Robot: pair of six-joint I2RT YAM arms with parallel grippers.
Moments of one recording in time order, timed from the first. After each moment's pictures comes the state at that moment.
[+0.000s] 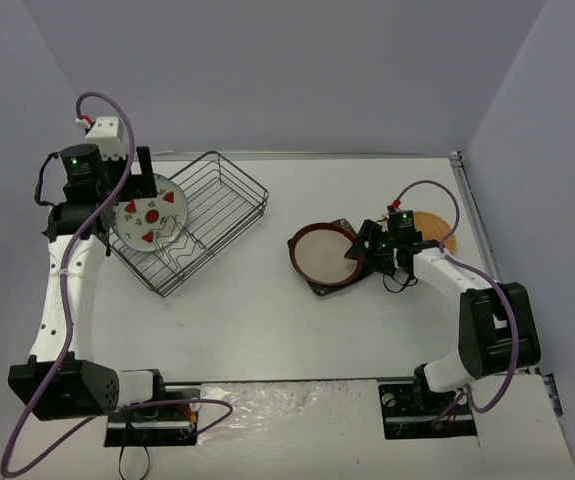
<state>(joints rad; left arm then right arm) 0.07 1.28 1.43 -0.55 0.05 0.02 0.19 1.47 0.77 -0.19 -0.20 0.61</state>
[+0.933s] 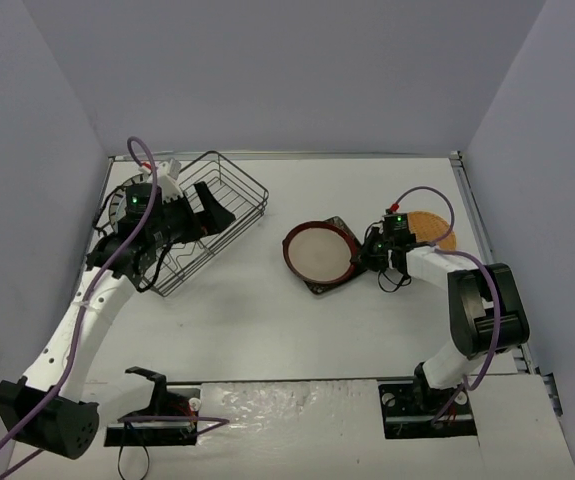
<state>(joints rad) -0.25 1.11 1.16 -0.53 0.26 -0.53 0.19 1.60 0.76 -0.05 -0.19 0.67</state>
